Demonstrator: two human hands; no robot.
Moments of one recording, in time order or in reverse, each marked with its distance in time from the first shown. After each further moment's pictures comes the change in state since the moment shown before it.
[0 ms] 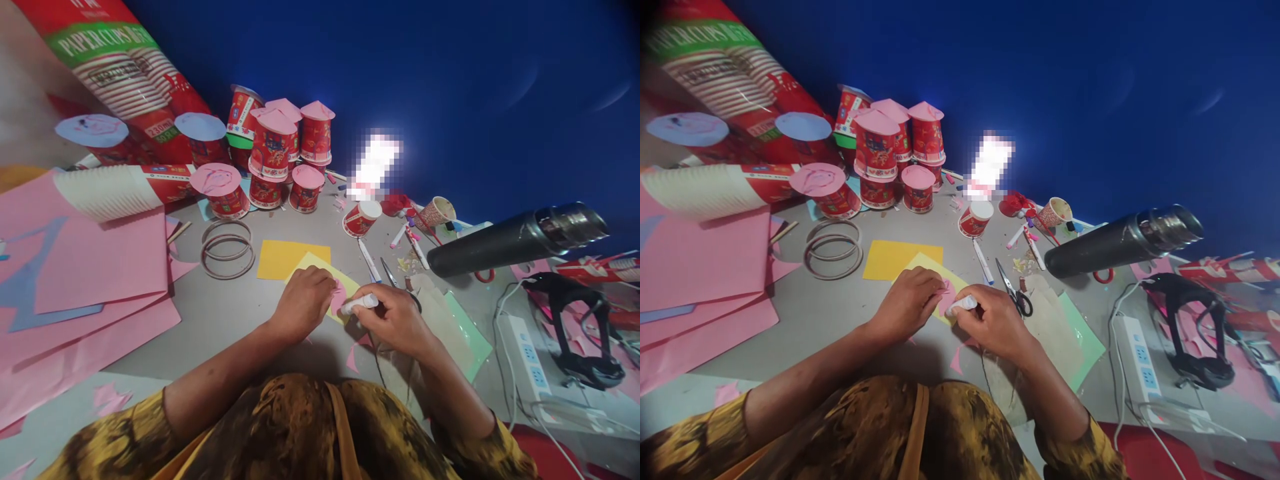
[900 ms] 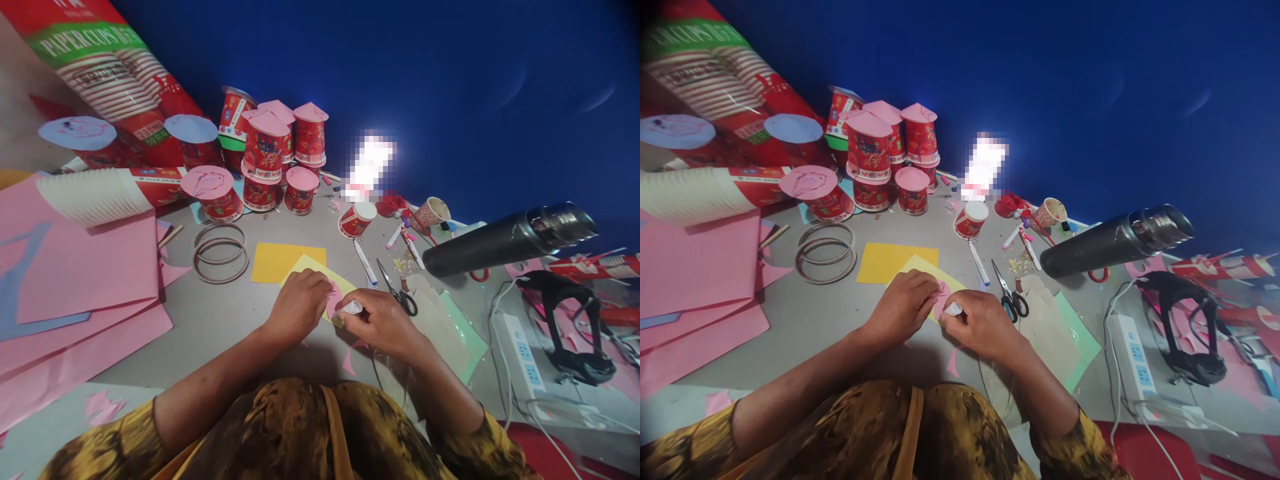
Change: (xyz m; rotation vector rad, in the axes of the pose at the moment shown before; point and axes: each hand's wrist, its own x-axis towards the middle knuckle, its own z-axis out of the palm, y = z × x) left_hand -0.001 0.000 0.000 0.003 0.009 0.007; right_hand 0.005 0.001 0.008 -0.092 -0.116 -0.053
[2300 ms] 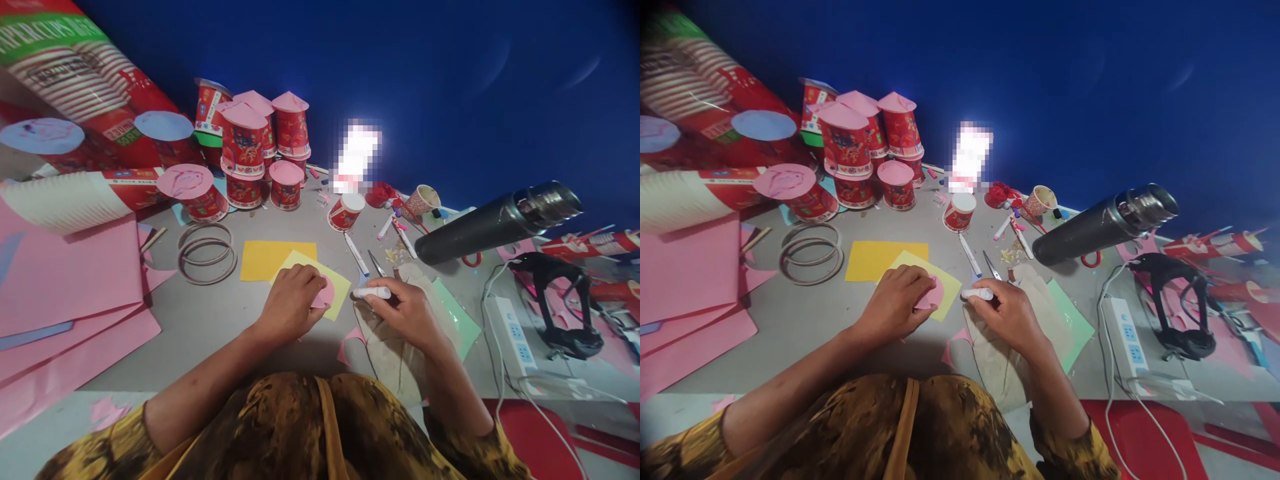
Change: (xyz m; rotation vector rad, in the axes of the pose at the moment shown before) left_hand 0.001 0.004 -0.004 0.055 -0.042 0.031; right_hand -0.037 0.027 -0.023 0.132 0.198 0.317
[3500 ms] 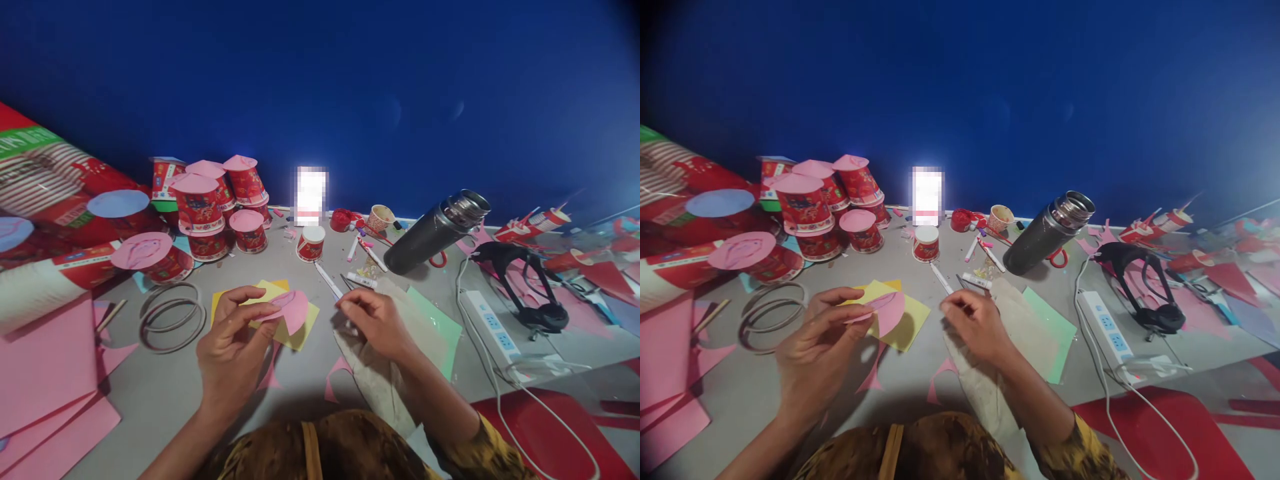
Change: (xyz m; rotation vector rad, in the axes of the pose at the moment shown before) left_hand 0.000 0.017 -0.044 -0.570 0.724 -0.129; right_hand 0.015 -0.008 0.008 0.468 0.110 0.103
